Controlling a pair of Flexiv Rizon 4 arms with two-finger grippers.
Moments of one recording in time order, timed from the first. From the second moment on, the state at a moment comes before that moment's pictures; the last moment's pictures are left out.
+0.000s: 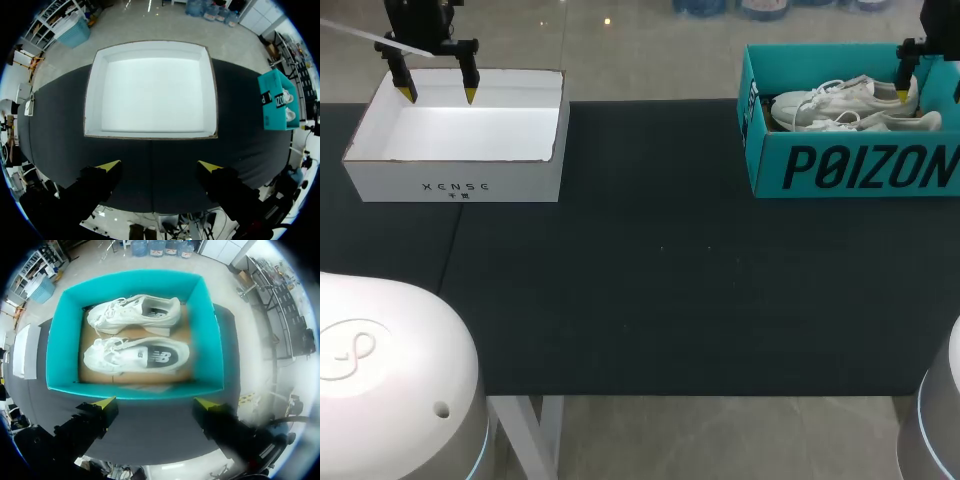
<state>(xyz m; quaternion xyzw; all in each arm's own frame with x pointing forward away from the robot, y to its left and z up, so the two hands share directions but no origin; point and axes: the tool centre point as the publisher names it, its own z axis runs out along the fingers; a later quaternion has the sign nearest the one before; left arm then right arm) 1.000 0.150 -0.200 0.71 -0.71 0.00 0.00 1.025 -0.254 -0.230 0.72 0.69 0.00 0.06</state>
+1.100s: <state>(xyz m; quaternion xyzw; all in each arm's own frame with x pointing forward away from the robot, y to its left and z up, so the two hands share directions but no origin) 1.000 0.150 -0.200 0.71 -0.71 0.00 0.00 1.063 -0.289 -0.290 0.69 0.72 0.02 0.08</state>
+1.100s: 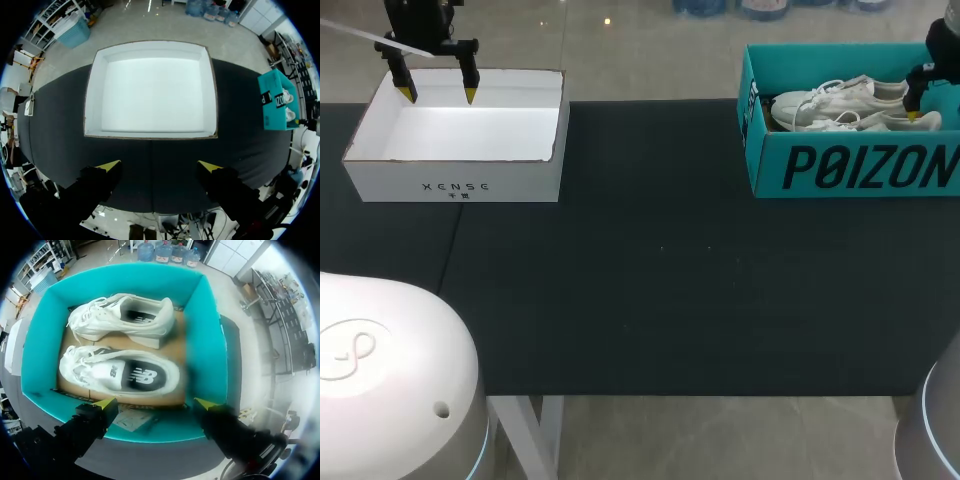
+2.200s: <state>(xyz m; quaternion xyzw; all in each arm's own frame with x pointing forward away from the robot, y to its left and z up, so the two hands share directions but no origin) 1.000 0.150 -0.200 0.71 -0.71 0.00 0.00 1.074 -0.306 -0.338 0.71 0.70 -0.01 0.04</state>
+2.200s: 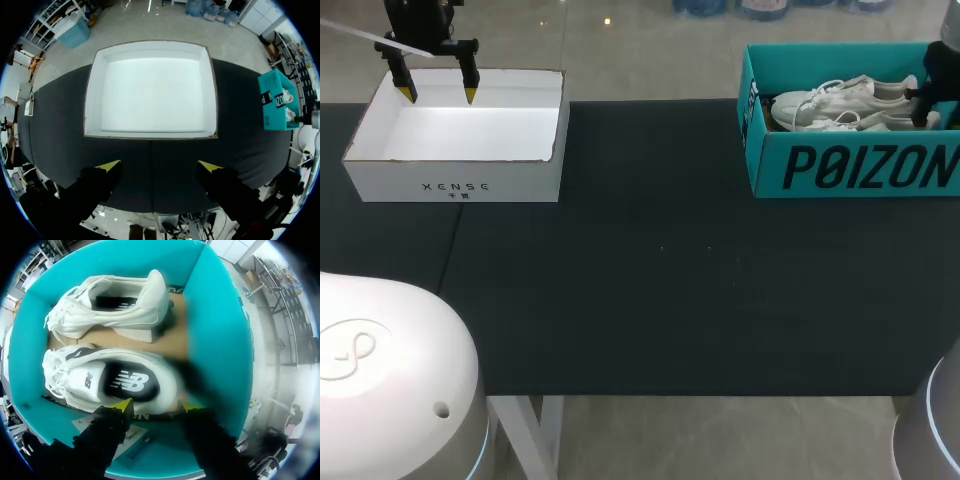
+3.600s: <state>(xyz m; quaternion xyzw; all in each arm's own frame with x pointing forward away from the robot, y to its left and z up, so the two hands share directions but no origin) 1.000 0.150 -0.200 0.71 -0.71 0.00 0.00 1.084 -0.306 -0.282 0.74 0.67 0.03 0.07</state>
